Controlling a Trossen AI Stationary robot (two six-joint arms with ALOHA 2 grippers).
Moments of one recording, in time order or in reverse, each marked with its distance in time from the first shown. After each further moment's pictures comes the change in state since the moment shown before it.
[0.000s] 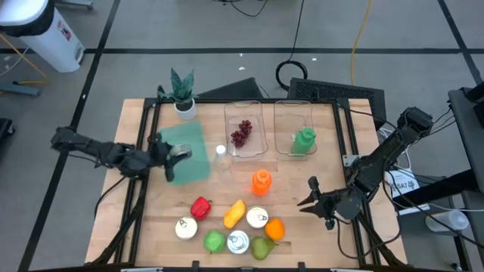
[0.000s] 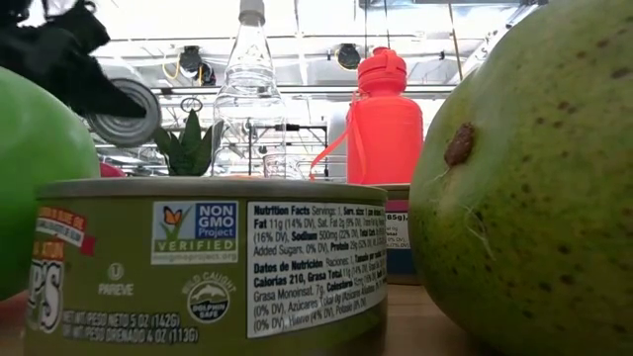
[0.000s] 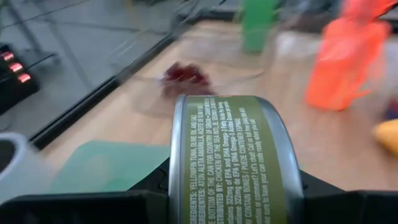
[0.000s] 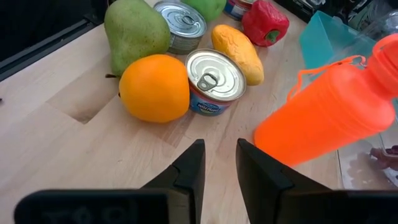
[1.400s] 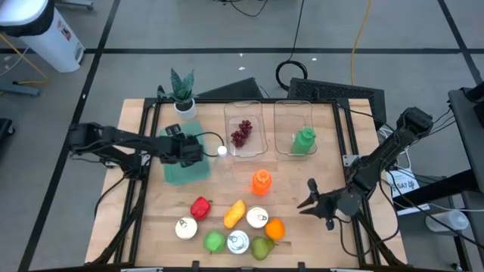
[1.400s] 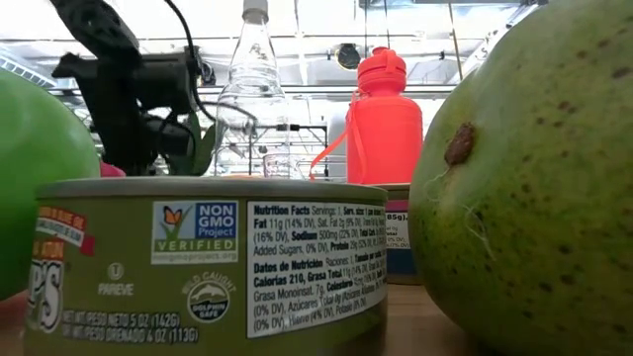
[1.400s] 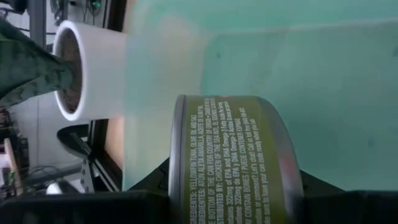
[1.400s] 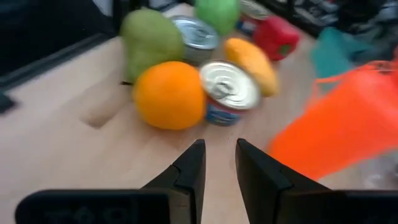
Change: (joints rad) left arm 0.415 0.995 0.307 -0.292 -0.053 0.111; right arm -0.006 0.000 -0.128 0.242 -0.063 -0.053
